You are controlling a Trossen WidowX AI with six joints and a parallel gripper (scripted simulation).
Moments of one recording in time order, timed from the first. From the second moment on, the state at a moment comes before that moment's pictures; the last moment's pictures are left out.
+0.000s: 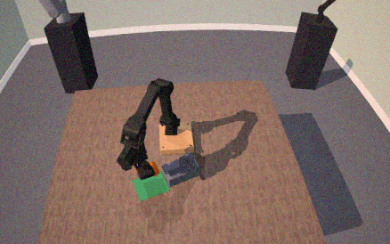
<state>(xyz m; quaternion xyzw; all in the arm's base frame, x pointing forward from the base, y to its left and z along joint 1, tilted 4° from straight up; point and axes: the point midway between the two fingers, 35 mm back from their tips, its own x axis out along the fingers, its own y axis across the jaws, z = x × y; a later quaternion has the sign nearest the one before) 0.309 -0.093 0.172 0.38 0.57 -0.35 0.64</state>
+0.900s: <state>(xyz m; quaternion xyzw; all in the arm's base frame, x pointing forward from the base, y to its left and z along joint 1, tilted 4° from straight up) 0.314 -0.095 0.137 0.38 0.57 -0.35 0.64</state>
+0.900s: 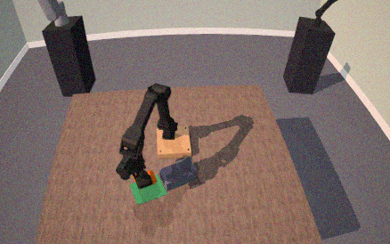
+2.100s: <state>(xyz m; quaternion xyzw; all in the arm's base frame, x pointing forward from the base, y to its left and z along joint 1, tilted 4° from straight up) 0.318 -0.095 0.092 0.38 0.57 -0.35 0.64</state>
